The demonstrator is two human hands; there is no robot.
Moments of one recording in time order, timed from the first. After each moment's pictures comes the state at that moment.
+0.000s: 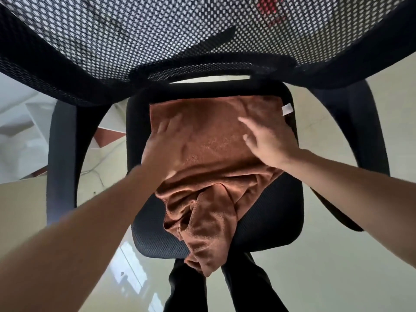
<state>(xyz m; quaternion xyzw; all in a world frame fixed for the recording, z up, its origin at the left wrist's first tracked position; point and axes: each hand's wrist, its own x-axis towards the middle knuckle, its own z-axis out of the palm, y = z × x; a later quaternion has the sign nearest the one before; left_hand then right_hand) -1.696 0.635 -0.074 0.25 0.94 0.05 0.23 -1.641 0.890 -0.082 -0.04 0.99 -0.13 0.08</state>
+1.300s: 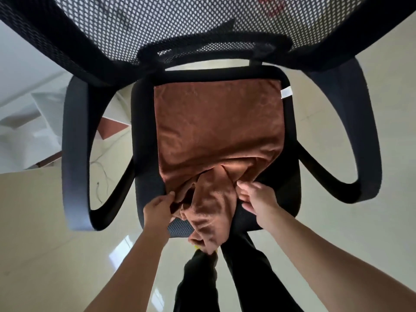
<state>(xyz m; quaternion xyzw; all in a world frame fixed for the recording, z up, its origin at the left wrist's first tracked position) -1.531 0.580 -0.085 -0.51 0.65 0.48 0.30 -1.495 0.808 -0.082 0.62 0.49 -0.57 0.24</state>
